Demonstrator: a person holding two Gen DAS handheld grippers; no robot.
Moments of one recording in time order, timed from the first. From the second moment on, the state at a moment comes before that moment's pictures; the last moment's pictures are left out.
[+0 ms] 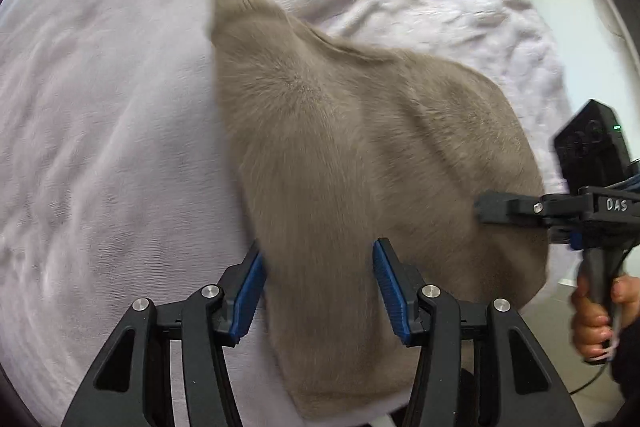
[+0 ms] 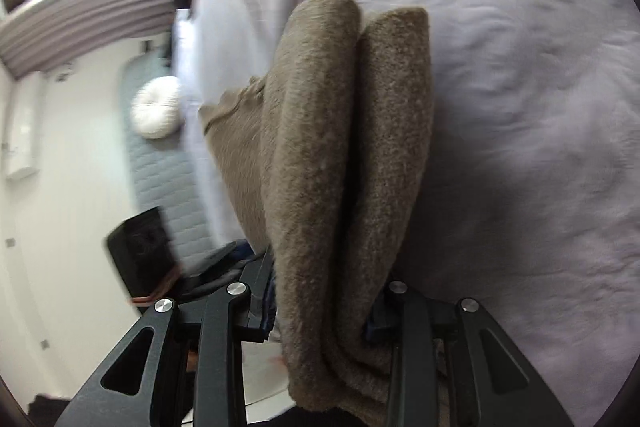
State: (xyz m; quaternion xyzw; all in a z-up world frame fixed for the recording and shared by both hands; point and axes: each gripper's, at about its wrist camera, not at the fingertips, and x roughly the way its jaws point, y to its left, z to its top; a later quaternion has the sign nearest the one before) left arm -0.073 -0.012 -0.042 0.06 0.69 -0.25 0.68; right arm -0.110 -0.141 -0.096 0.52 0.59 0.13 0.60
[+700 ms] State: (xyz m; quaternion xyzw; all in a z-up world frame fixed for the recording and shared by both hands) left arm -0.085 0.034 -0.052 0.12 0.68 -0.15 0.70; right arm -0.115 -0.137 -0.046 0.27 0.67 0.04 0.69
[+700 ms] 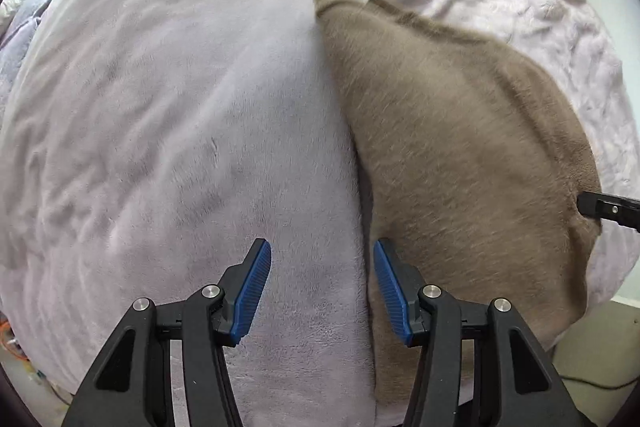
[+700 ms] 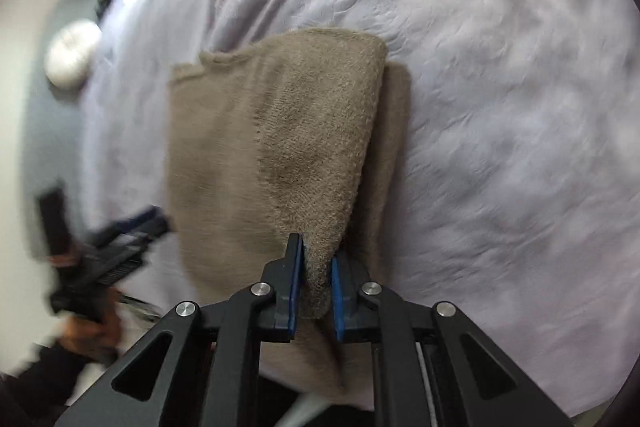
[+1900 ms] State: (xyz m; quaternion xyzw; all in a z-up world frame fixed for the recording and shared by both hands) left arm -0.149 0.030 -0.044 0.12 0.71 -0.23 0.66; right arm -0.189 -0.143 -0.058 0.26 0.71 0.03 0.65
